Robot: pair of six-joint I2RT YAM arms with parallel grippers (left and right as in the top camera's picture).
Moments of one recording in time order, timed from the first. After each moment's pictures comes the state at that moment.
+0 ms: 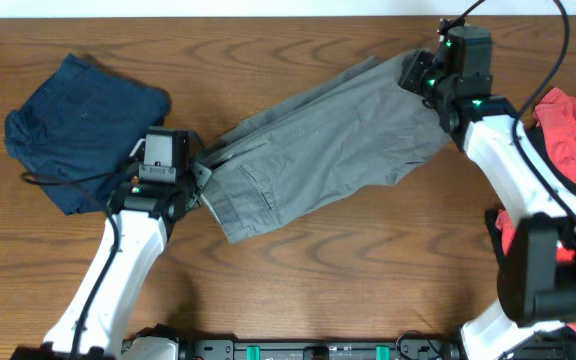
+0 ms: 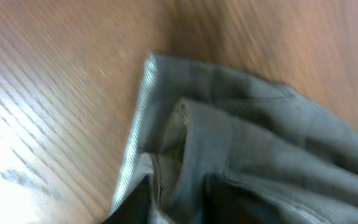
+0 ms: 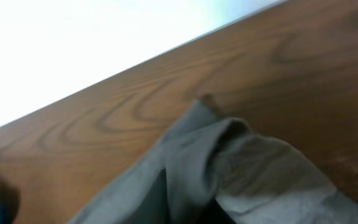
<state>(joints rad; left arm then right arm) -0.12 1.31 0.84 -0.58 -0.07 -1.09 0.11 1.80 1.31 -0.12 -0.14 0.54</state>
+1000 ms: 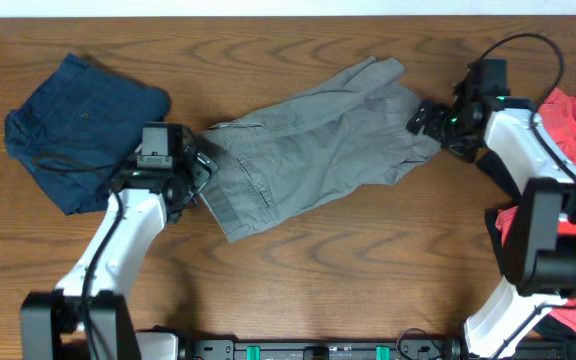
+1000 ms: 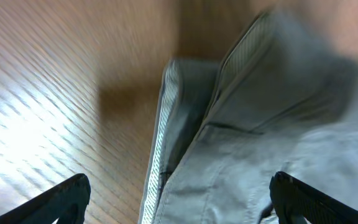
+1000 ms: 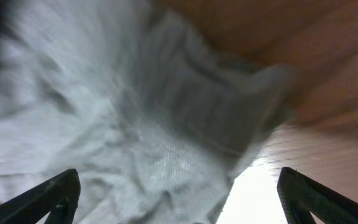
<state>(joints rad) -0.06 1.48 0.85 -0.53 0.02 -0.93 -0.04 1.94 1.32 -0.63 -0.24 0.43</state>
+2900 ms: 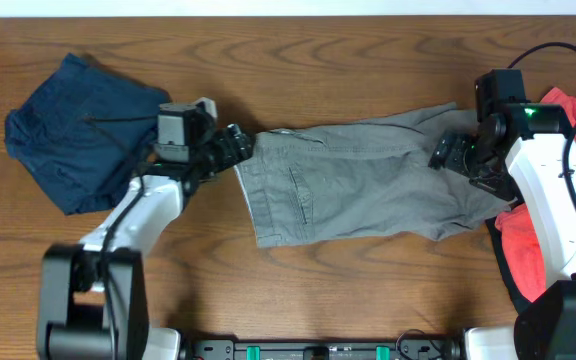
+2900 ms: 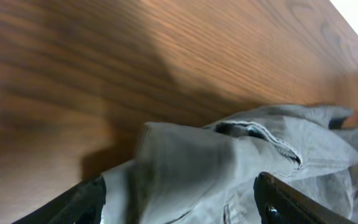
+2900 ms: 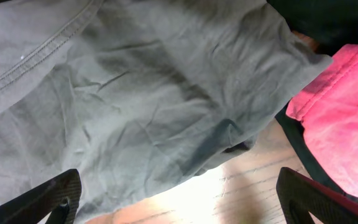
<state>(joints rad) -0.13 1.64 0.86 -0.05 0.41 -0.56 0.01 1.59 1.33 -1.17 0.06 0.51</state>
